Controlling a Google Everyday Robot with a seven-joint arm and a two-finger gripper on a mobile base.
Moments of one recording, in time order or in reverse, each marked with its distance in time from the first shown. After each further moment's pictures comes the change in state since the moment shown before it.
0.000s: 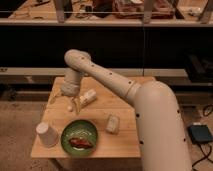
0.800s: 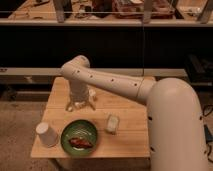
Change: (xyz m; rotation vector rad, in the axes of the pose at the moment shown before) arm 0.050 0.070 -0.006 -0.273 0.431 -0.328
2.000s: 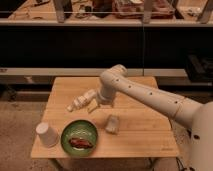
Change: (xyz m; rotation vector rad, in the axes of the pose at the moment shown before) arm 0.017 0.115 0.024 0.201 0.162 -0.380
